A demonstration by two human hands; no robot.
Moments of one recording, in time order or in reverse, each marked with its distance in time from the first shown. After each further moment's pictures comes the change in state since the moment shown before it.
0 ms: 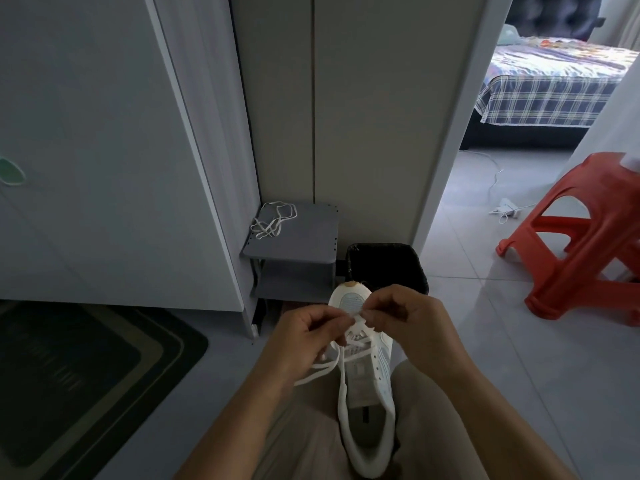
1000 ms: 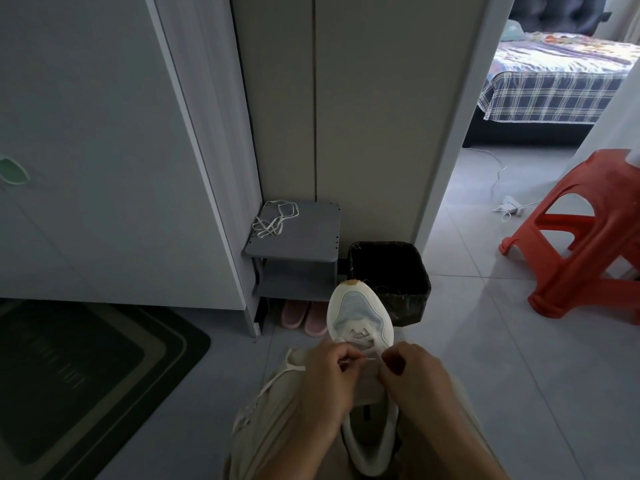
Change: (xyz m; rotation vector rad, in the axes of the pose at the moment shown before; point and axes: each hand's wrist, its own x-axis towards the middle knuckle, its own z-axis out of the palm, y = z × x) left_hand 0.005 -0.078 0.050 0.369 0.242 0.106; right_hand -0.043 0.052 0.032 -0.528 -0.097 0.518
